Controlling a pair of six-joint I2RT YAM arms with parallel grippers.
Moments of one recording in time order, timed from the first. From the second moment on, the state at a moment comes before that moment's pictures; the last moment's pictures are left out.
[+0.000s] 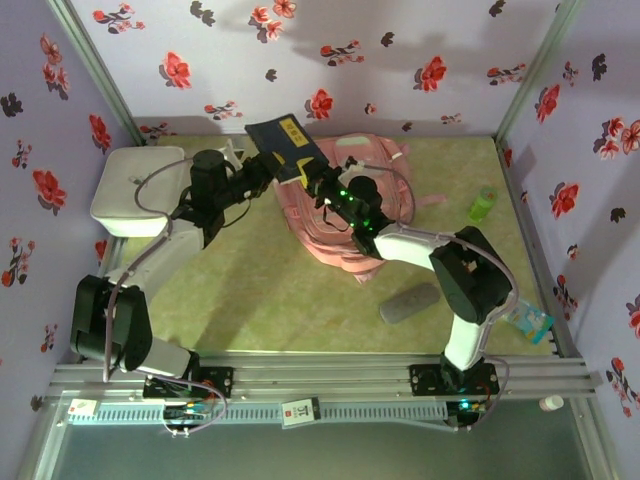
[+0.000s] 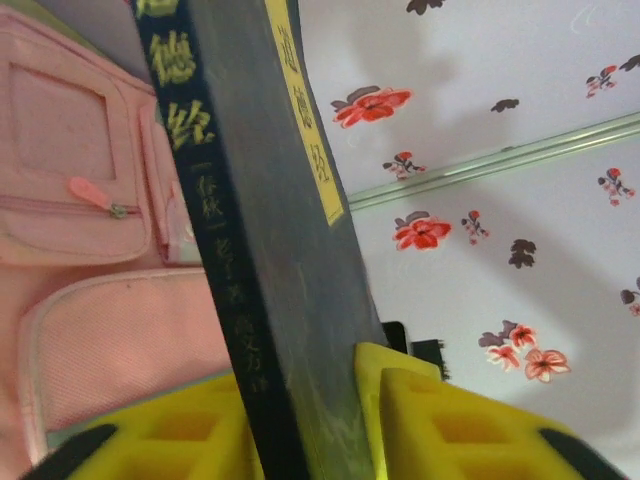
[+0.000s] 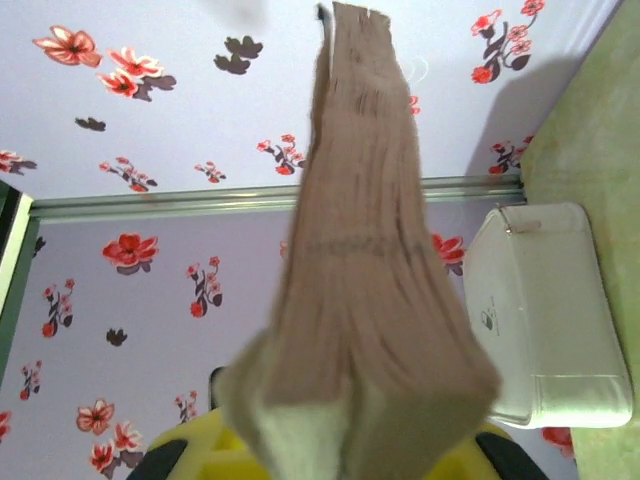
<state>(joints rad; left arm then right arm) -0.35 1.44 1.04 0.20 0.43 -1.09 0.67 1.79 1.05 0.85 -0.13 1.62</state>
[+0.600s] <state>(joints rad) -0.41 1.38 1.10 -0.25 0.25 -0.66 0.51 1.38 0.88 0.25 0.02 1.19</state>
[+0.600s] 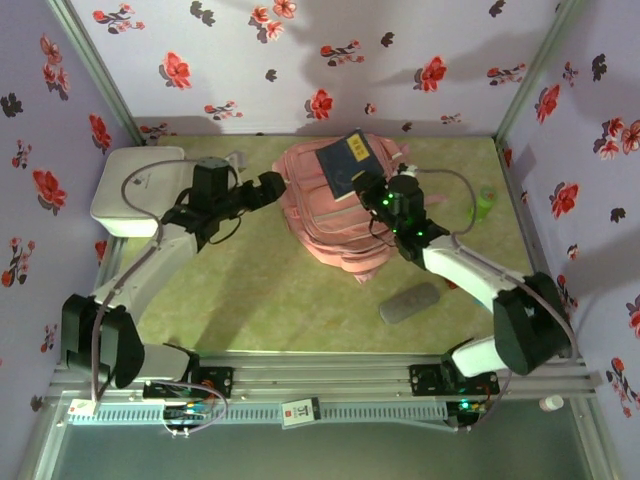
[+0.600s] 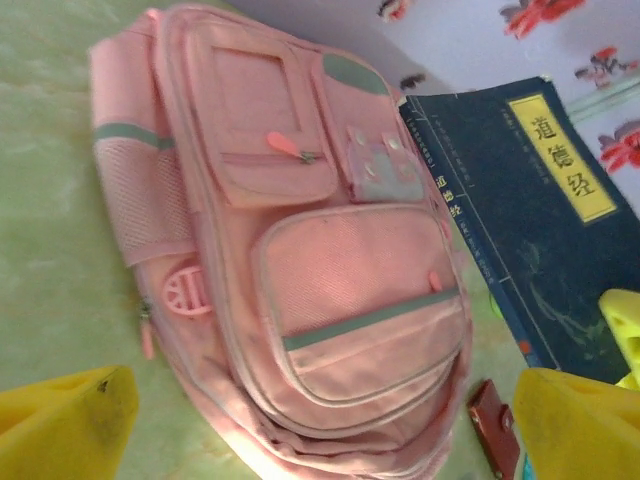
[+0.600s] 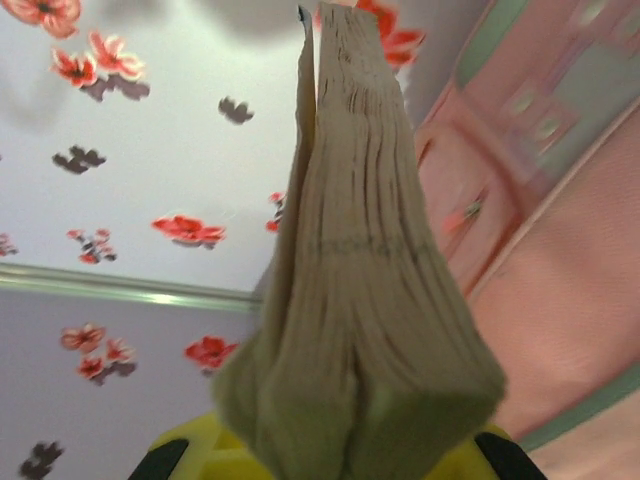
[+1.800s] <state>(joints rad) -0.85 2.12 1.76 -0.65 -0.09 0.16 0.42 1.05 0.81 -0.19 0.35 0.88</state>
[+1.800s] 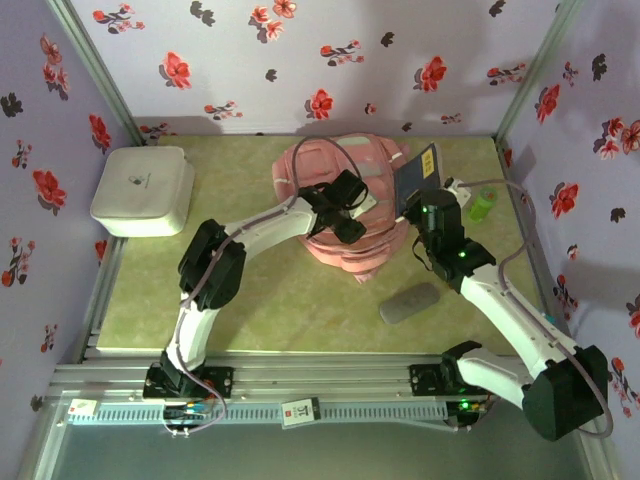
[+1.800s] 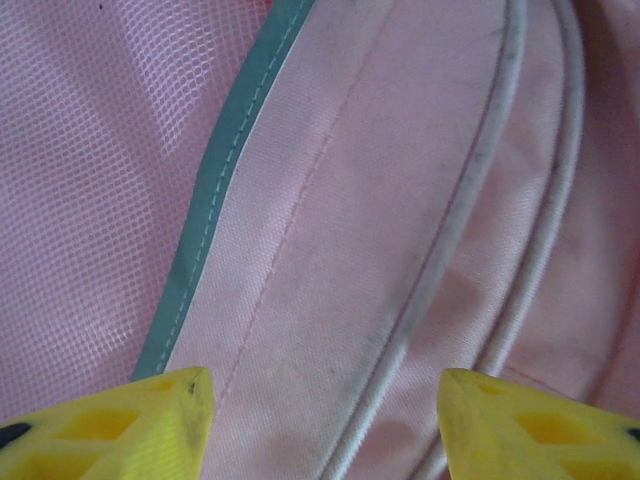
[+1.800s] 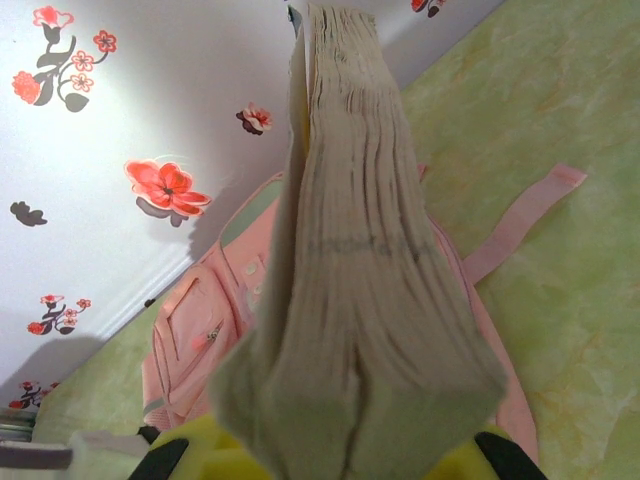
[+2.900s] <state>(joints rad) -0.87 2.02 1.78 -0.64 -0.23 0.19 0.40 0.92 0.77 -0.30 0.44 0.84</state>
